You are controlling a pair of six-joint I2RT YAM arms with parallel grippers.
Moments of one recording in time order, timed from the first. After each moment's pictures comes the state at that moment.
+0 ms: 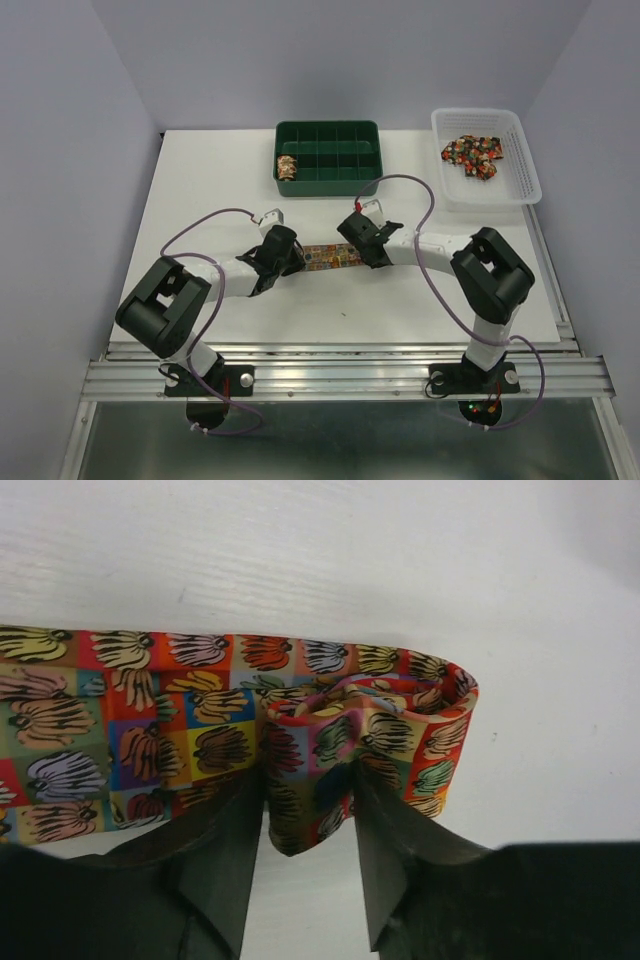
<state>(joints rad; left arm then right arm) -0.62 1.53 0.59 0.20 -0.21 -0.85 0.75 1.84 1.13 -0.53 0.71 0.37</state>
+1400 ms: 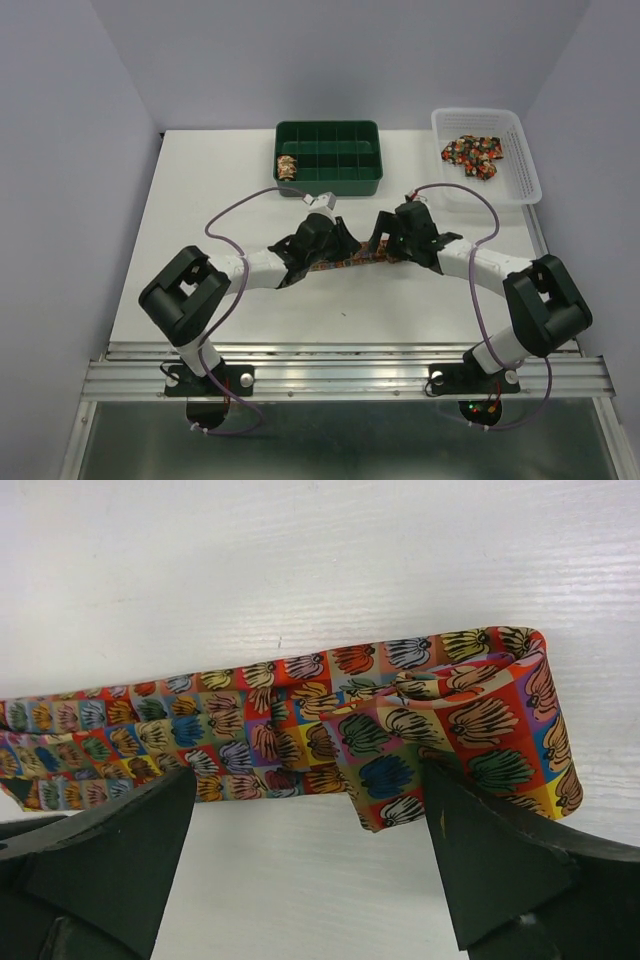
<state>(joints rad) -0.78 1.64 0.80 0.36 -0.02 -0.84 0.49 1.51 0.78 -0.08 0.13 0.63</state>
